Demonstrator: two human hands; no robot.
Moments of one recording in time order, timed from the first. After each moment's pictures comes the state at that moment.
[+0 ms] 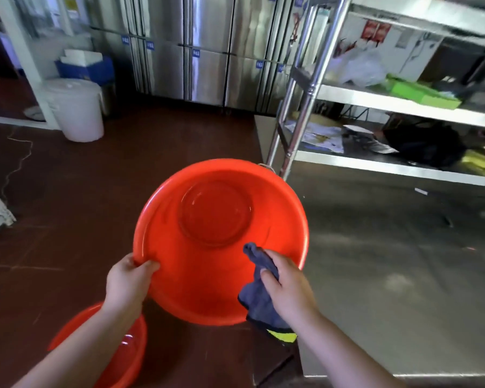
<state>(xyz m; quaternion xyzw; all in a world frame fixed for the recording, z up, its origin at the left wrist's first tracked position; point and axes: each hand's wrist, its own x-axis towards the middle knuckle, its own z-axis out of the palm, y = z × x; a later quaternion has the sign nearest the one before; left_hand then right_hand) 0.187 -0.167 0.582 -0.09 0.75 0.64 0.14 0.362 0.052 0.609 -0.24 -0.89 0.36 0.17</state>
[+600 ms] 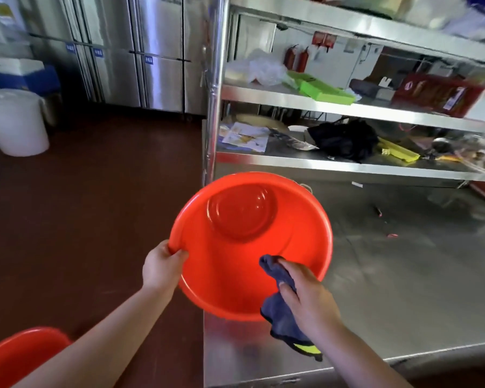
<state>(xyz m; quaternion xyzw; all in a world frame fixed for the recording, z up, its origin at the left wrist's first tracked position) 0.317 0.077 0.614 0.05 0.76 0.62 0.17 0.540 0.230 0.644 -0.30 -0.91 0.25 0.15</state>
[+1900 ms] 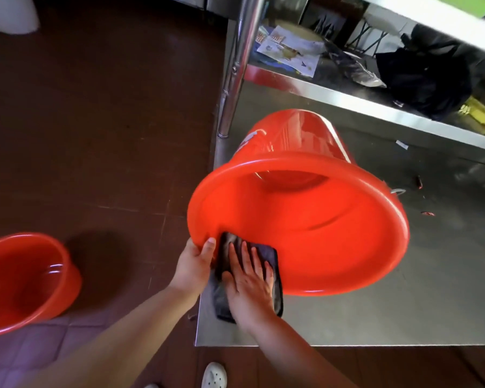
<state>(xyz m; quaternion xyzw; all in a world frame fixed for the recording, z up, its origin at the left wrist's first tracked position) 0.353 0.124 0.484 -0.02 0.69 0.65 0.33 0.455 0.202 0.485 -0.26 -0.95 0.12 -0.06</state>
